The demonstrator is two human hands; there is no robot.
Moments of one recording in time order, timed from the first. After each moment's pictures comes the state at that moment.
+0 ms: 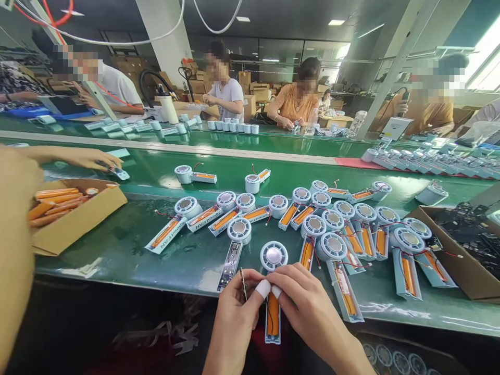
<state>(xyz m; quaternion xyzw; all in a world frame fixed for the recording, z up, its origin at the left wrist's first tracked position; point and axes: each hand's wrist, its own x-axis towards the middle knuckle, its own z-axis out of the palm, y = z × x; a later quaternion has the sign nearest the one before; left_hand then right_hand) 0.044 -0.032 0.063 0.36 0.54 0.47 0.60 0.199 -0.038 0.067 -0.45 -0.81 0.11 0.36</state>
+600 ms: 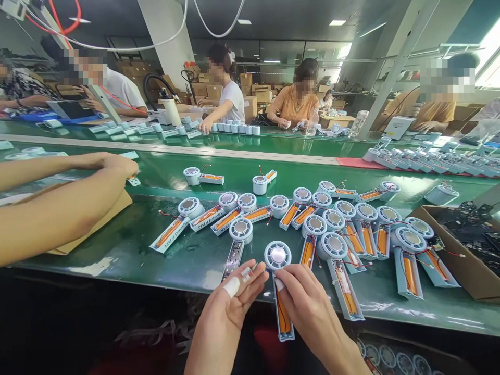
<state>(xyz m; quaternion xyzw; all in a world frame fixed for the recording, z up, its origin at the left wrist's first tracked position) 0.028 -0.037 0.082 0.25 0.44 0.55 0.67 0.195 -0.045 0.049 -0.49 -0.79 0.03 0.37</state>
